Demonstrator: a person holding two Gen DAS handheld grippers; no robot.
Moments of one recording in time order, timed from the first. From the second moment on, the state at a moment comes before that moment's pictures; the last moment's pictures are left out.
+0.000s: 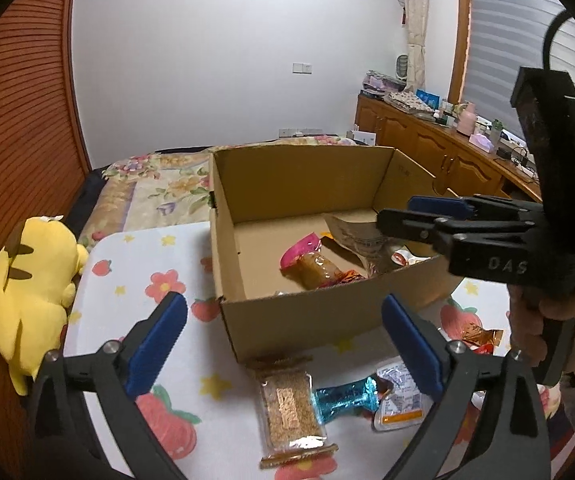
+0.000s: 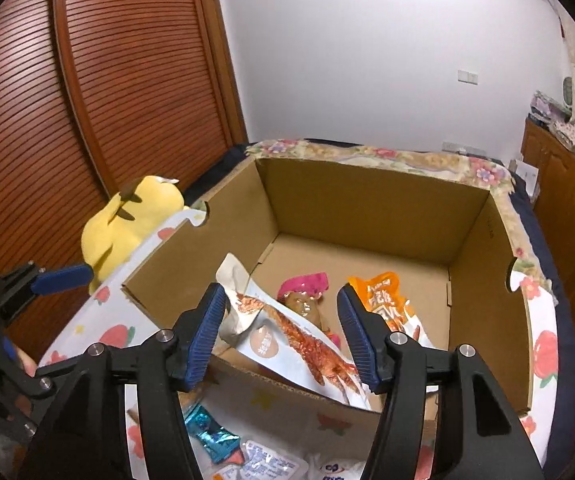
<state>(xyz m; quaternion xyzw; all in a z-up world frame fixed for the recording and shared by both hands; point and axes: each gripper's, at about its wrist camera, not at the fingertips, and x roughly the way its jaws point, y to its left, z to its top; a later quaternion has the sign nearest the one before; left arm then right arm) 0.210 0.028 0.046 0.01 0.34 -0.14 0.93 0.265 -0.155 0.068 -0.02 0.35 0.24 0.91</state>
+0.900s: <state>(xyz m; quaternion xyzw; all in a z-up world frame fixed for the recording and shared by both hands) 0.148 0.028 0.009 0.05 0.32 -0.14 0.93 0.151 -0.240 0.035 -0.04 0.36 0.20 0.91</state>
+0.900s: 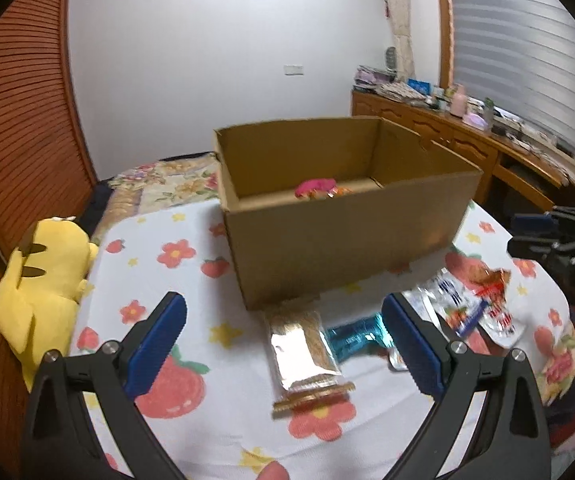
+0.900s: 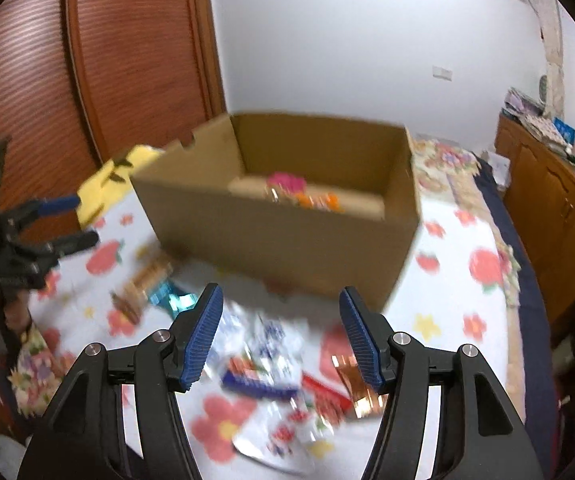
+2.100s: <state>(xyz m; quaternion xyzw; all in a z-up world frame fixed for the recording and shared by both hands) 0.187 0.005 -0.064 0.01 0.43 -0.15 0.89 0.122 -0.258 -0.057 0.00 0.41 0.14 0.90</state>
